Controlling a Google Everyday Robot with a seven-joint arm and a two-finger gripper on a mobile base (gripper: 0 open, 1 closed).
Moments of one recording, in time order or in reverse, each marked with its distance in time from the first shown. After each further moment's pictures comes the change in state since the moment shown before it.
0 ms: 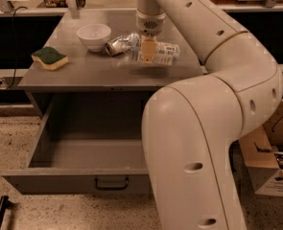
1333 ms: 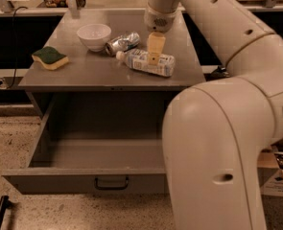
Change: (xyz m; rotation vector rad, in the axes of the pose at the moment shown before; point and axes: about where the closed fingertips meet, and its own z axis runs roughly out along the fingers) arm 0.006 0.000 -0.016 0.038 -0.143 -0.032
